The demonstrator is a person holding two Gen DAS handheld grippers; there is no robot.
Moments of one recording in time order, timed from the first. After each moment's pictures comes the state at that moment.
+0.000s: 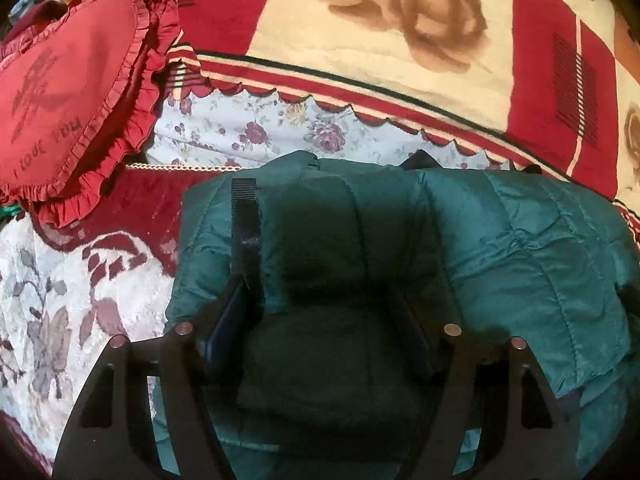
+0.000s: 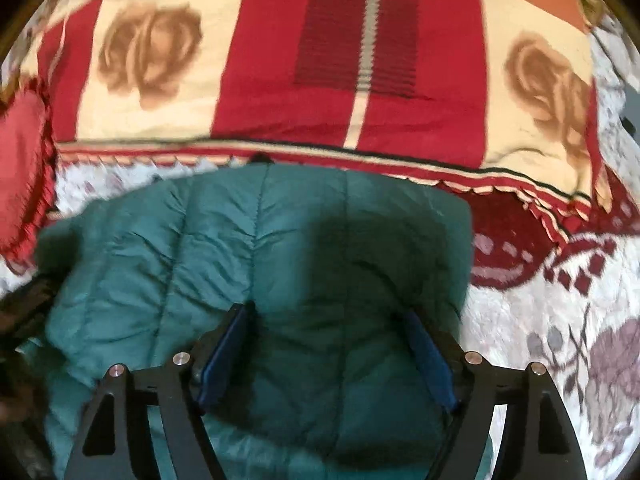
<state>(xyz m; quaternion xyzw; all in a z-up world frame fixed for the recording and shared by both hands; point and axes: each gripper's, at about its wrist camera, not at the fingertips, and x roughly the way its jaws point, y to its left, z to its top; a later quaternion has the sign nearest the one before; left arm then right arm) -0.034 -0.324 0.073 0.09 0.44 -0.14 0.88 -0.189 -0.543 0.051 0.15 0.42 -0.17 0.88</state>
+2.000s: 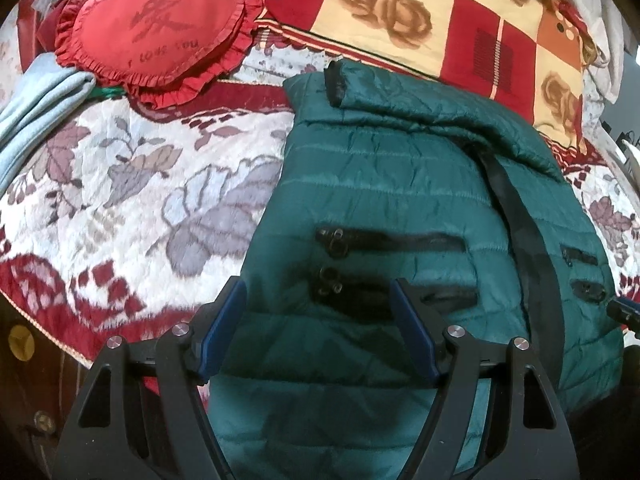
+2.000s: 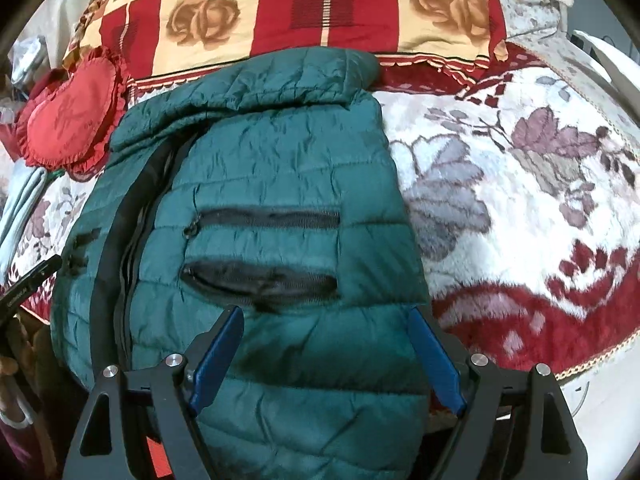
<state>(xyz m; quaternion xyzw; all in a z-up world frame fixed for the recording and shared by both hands) -0.264 -0.153 0.100 0.06 0.45 -0.17 0.87 -0.453 -0.466 0.034 0.18 0.47 -0.14 0.85</state>
